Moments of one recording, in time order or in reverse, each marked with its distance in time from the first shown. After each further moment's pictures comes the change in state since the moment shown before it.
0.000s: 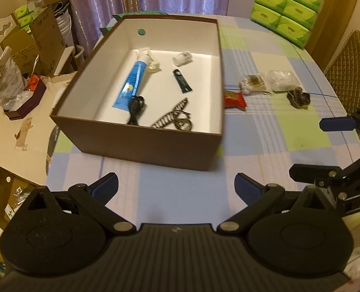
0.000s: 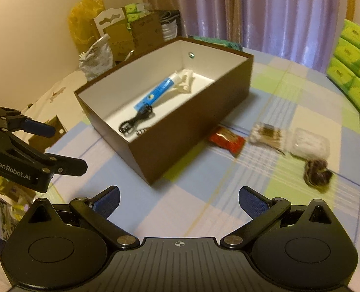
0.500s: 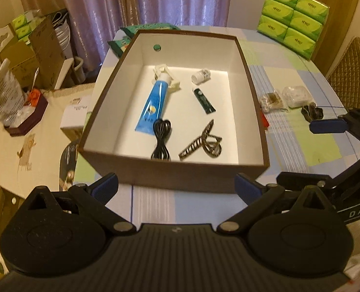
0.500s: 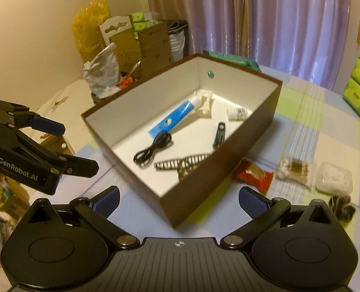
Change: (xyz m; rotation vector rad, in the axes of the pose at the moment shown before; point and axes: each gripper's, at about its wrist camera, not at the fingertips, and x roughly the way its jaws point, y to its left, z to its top) left arm 0.008 0.064 0.031 0.027 -0.042 -0.012; right arm 0.041 0.044 0.047 -0.027 -0.050 0.009
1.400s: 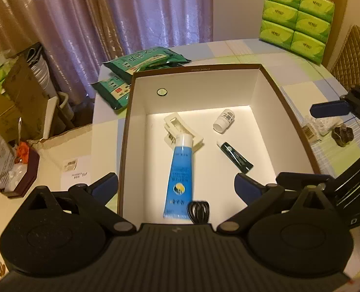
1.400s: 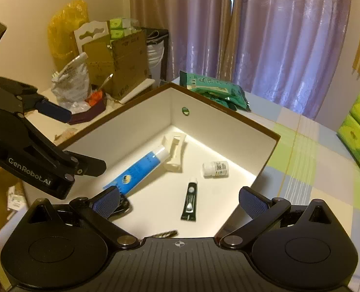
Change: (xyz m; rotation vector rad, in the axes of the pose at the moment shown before) left arm 0.084 0.048 0.119 0.177 -0.054 -0.027; right arm 0.086 -0.026 0.101 -0.034 -0.047 -0.134
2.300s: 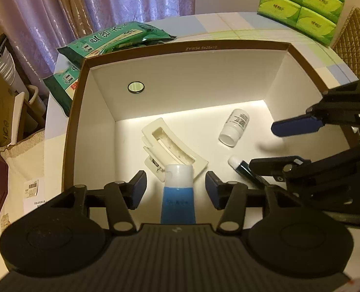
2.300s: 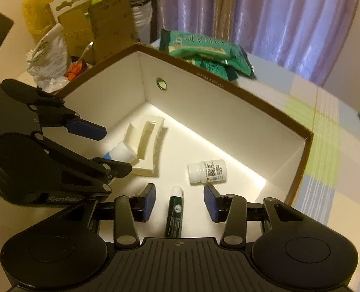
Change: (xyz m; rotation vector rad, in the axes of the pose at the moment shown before) left arm 0.137 0.007 0.047 0.065 0.110 -0.111; right arm 0.123 -0.044 0.037 0.025 0.196 -0.009
